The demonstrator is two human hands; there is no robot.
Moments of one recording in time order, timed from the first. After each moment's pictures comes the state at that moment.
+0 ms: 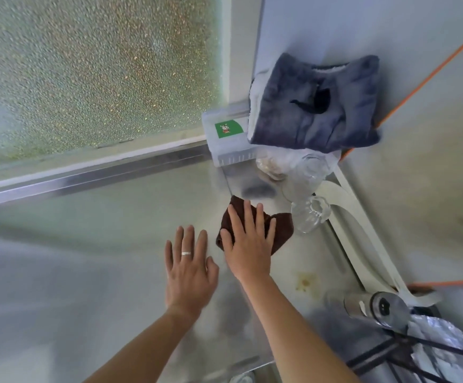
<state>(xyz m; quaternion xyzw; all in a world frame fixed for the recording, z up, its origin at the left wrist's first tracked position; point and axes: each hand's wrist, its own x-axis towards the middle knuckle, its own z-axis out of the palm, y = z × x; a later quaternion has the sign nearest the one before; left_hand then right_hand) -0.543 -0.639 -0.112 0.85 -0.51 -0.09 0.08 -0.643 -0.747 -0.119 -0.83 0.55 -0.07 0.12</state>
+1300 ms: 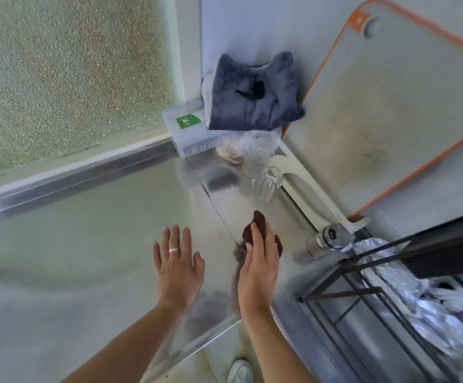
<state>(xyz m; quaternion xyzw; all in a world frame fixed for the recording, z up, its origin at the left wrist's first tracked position) -0.556 -0.599 -0.115 0.81 -0.57 -0.09 0.12 -0.711 -0.624 -0.092 -0.63 0.67 -0.38 0.13</state>
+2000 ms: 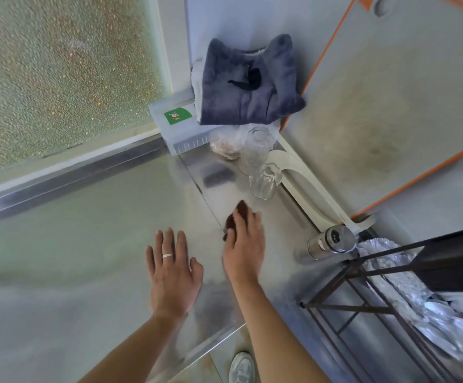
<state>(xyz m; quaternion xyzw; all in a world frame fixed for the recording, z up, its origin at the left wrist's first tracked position) -0.559 -0.602 -0.116 0.81 -0.57 -0.07 0.11 -0.690 -0.684 -0.125 -0.67 0.69 -0.23 0.16</state>
